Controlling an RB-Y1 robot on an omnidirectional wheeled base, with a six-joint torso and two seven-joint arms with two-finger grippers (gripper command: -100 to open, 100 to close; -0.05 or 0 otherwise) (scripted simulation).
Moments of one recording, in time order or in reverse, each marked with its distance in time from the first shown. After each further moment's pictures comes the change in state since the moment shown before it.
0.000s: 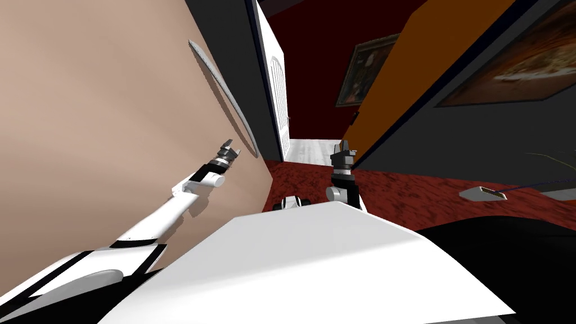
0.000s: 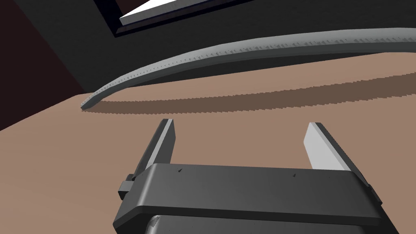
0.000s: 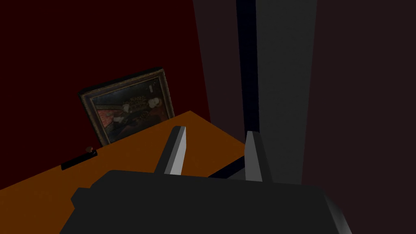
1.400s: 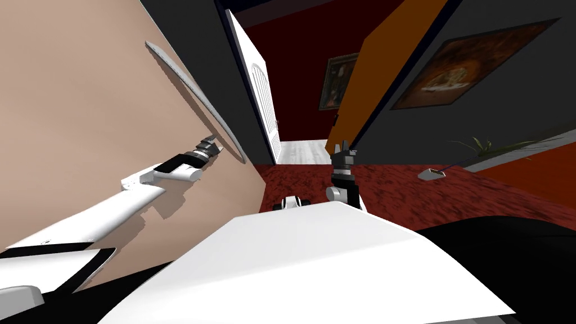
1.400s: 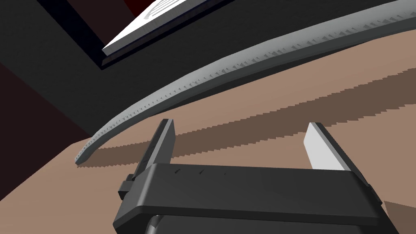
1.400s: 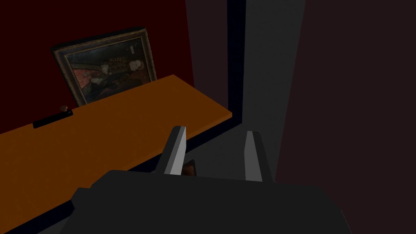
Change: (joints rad) left arm -0.112 0.285 -0.090 0.175 0.123 0.086 -0.016; right arm 0.000 0.000 0.000 0.000 0.000 0.000 0.000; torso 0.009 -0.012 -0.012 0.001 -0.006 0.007
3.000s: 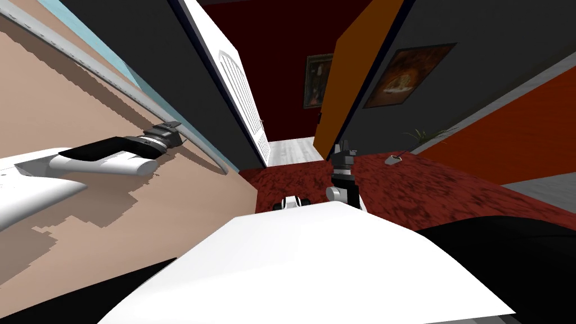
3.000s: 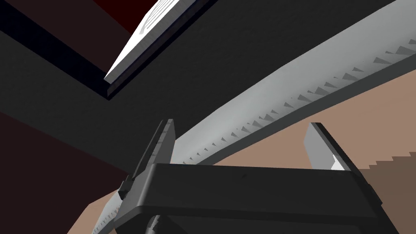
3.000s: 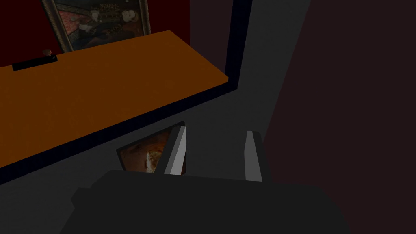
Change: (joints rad) left arm -0.073 0.281 -0.055 0.159 0.086 0.063 -0.046; right arm 0.000 0.000 0.000 0.000 0.000 0.000 0.000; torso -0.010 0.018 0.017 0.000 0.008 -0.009
